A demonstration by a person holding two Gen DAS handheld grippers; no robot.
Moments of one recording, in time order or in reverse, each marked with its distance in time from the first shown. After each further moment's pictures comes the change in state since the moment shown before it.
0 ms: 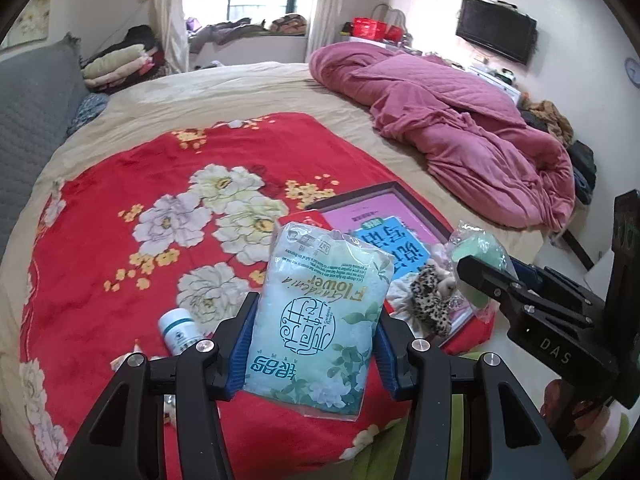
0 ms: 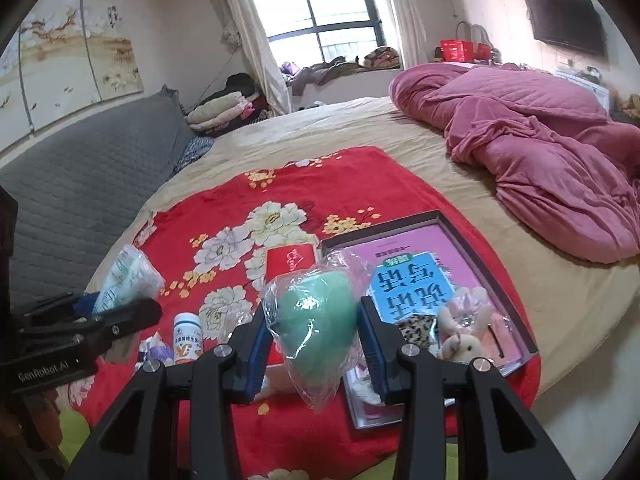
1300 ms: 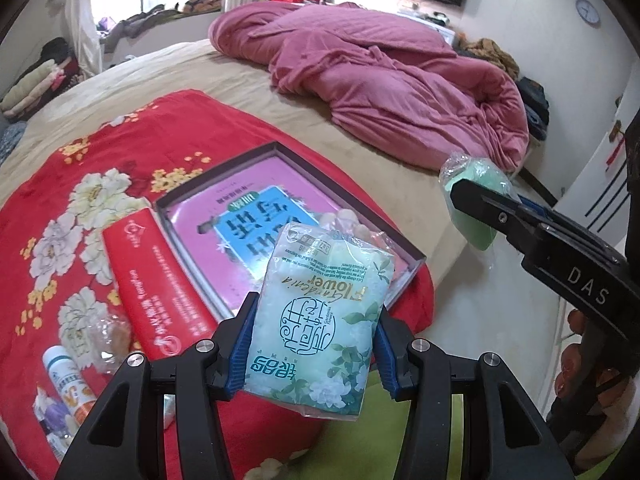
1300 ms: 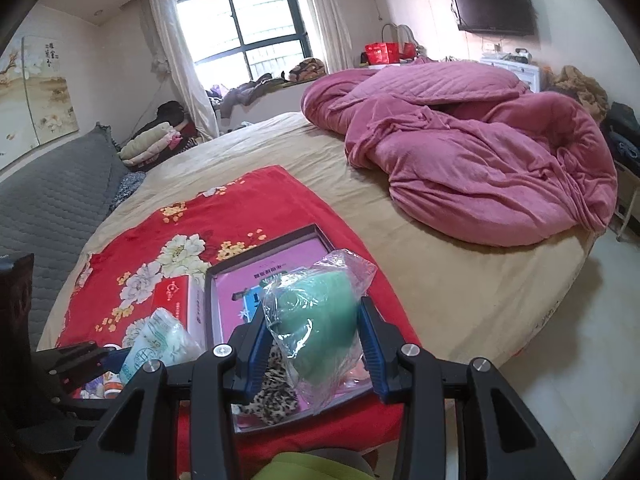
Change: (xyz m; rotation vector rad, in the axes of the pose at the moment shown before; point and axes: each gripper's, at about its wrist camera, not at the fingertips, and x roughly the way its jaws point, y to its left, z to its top) left arm 0.092 -0.148 0.004 0.188 0.138 -0.170; right arm -0.033 -0.131 0.003 0.141 -0.047 -0.190
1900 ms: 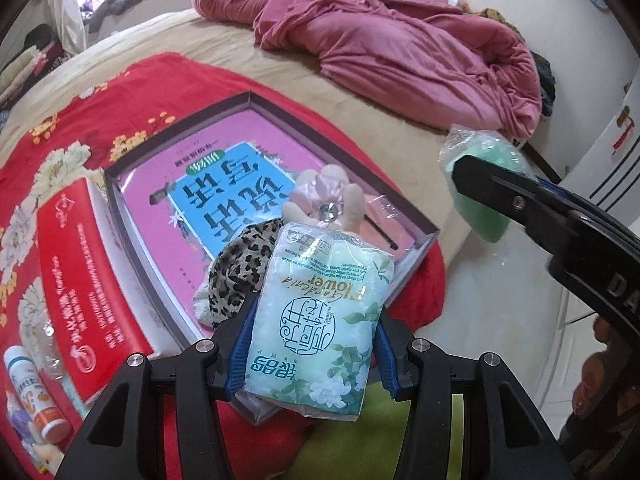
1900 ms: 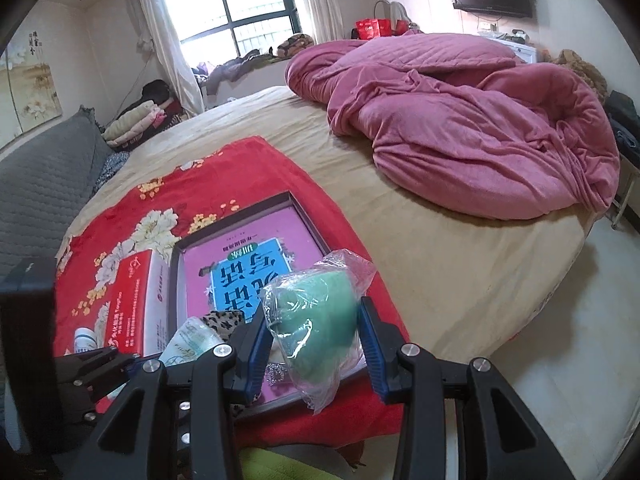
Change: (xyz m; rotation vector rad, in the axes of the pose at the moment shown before) left arm 0.083 -0.014 -0.005 -0.006 0.119 -0.008; right arm 0.042 -0.022 -0.015 -0.002 0.094 -0.037
